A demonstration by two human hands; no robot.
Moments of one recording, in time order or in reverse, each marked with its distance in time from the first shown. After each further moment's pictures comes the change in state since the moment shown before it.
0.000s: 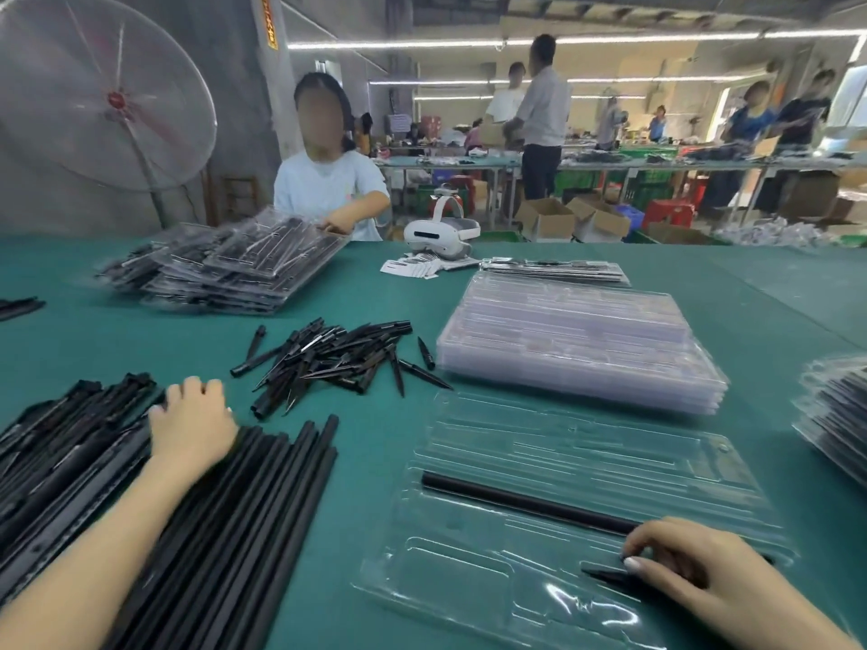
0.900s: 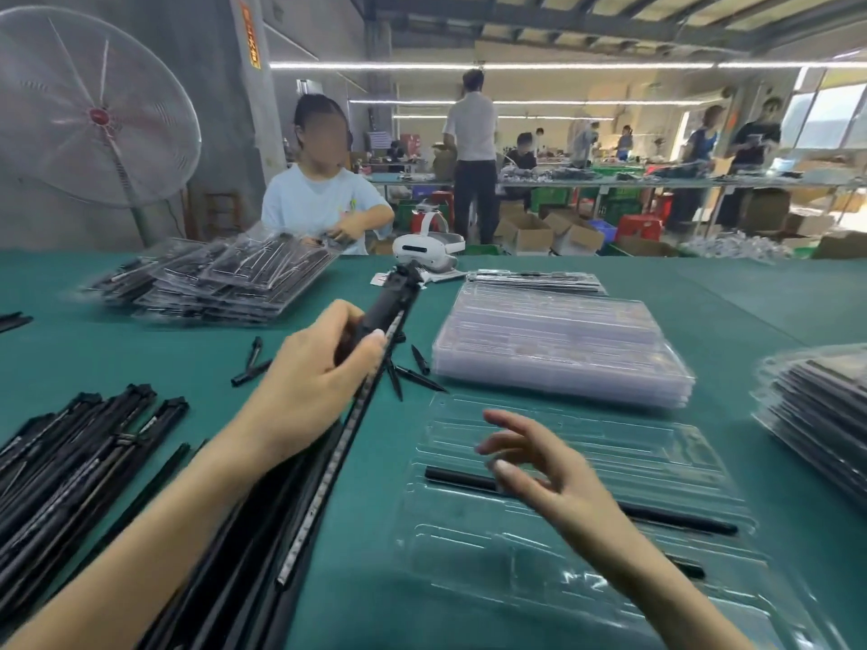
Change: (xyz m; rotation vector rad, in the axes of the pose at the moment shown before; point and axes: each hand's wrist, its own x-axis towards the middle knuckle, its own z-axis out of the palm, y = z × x) left_hand -0.119 0.083 -0.137 -0.960 0.164 0.672; right_hand 0.045 -0.122 0.028 0.770 0.179 -0.102
